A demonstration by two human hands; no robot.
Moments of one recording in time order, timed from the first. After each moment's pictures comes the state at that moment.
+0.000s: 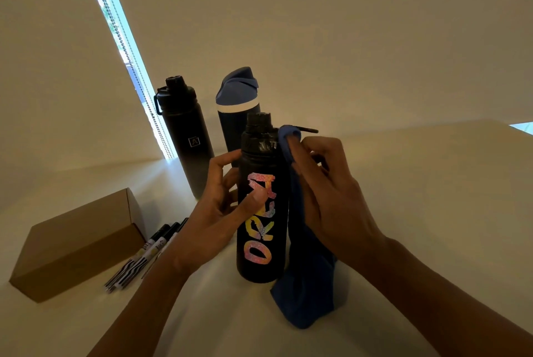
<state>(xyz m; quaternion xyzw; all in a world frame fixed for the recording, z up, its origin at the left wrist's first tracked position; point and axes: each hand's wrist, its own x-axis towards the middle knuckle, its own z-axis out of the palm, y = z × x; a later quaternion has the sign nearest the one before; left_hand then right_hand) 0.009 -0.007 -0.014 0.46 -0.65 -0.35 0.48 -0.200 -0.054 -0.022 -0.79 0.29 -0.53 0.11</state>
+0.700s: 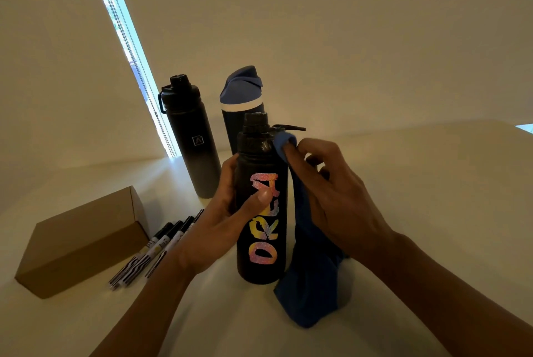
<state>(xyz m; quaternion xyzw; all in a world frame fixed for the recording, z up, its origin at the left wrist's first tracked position) 0.007 -0.007 -0.019 0.45 -0.65 -0.40 0.48 -0.205 -0.062 -0.021 -0.82 0.26 -0.50 0.04</state>
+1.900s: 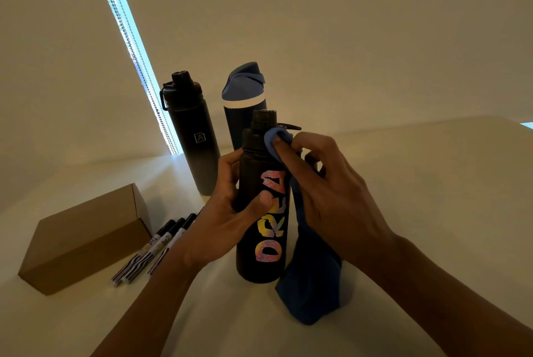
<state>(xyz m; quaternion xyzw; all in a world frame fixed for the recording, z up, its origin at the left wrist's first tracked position) 0.011 -0.013 -0.020 0.44 -0.68 -0.36 0.47 -0.195 -0.048 -0.011 -0.83 0.23 -0.51 -0.04</state>
